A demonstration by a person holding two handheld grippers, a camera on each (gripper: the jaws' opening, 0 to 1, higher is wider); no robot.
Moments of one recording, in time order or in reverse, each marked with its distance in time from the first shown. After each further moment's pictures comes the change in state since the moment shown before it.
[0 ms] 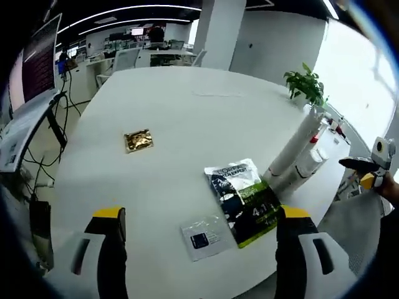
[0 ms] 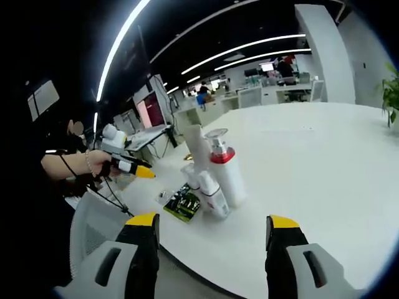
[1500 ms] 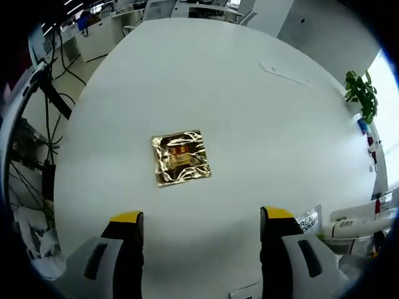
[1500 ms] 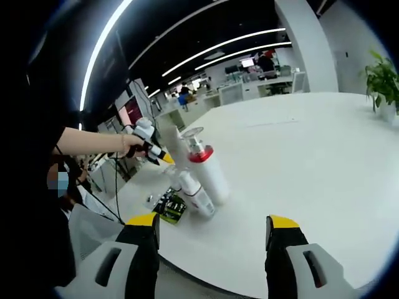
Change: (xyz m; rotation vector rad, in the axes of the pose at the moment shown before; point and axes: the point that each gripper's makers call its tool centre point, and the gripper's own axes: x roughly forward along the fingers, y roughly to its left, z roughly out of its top) left arm 0.103 0.091 0.062 -0.188 0.287 0.186; right arm -0.002 -0.022 -0.003 0.097 -0.003 -0.099
